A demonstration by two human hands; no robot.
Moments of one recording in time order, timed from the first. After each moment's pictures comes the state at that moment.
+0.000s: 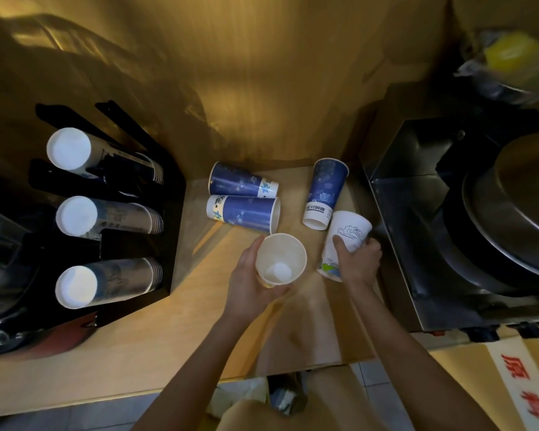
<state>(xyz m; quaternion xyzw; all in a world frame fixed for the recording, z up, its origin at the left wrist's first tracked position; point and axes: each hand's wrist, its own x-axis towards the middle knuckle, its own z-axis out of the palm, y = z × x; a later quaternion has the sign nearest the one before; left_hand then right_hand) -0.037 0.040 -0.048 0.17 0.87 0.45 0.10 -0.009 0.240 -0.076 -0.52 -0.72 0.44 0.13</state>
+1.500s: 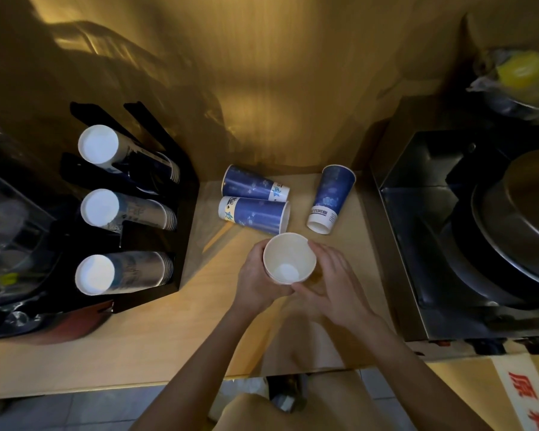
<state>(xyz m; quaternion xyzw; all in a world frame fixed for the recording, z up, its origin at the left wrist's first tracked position) -0.042 0.043 -0.050 0.13 0.85 0.50 0.12 0.029 0.196 -0.032 -0.05 -0.93 0.36 0.05</state>
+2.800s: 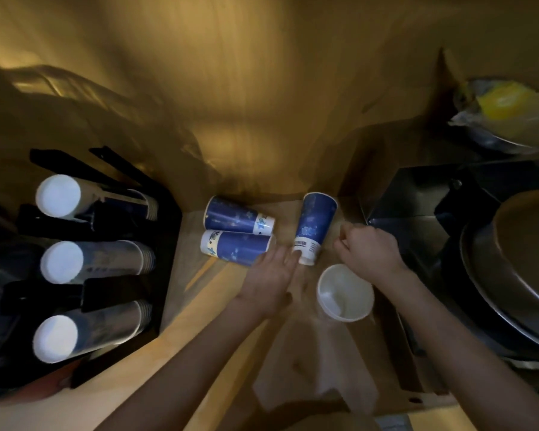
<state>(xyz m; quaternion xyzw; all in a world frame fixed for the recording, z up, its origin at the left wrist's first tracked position) -0.099 0.107 -0.010 0.40 0.91 0.07 0.10 -0.062 0.289 0.036 -0.13 -0.99 0.10 -0.02</state>
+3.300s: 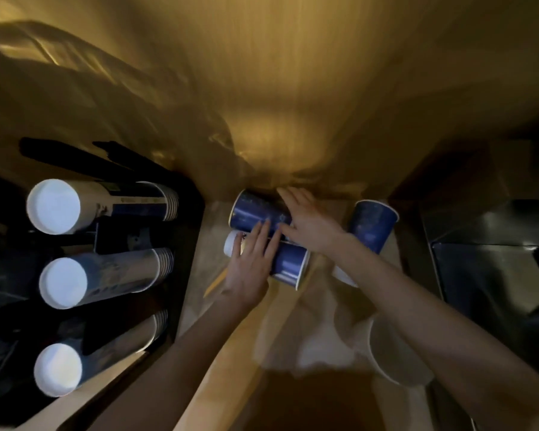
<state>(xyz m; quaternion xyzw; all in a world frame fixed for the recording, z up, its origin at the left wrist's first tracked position) -0.186 0.058 -0.067 0.28 0.95 -0.03 0.10 -0.224 0.217 -0.031 0.09 -0.97 0.20 -0.09</state>
